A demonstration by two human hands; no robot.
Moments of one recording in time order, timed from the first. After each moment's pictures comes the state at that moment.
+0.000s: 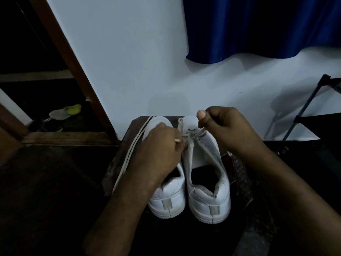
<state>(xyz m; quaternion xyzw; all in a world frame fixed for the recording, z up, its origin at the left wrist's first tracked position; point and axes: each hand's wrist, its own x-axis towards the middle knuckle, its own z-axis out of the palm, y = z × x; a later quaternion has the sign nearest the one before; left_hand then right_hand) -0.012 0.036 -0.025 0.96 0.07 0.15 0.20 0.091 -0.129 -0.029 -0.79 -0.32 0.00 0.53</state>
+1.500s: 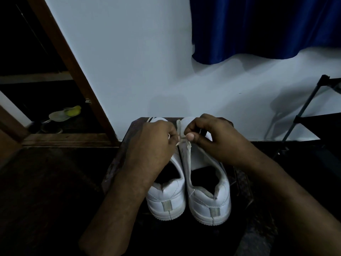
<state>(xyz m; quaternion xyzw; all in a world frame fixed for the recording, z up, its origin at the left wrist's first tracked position) -0.014 0.038 -0.011 0.95 0.13 0.17 0.21 0.091 -0.123 -0.040 -0.82 -0.44 -0.04 0.36</state>
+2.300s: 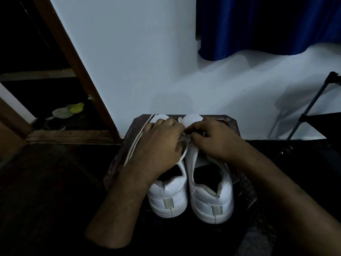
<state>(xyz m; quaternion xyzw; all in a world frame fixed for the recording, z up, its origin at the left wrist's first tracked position) -0.008 0.040 -0.023 0.99 0.04 0.10 0.06 0.086 -0.106 -0.043 -0.86 -0.36 0.05 0.36</state>
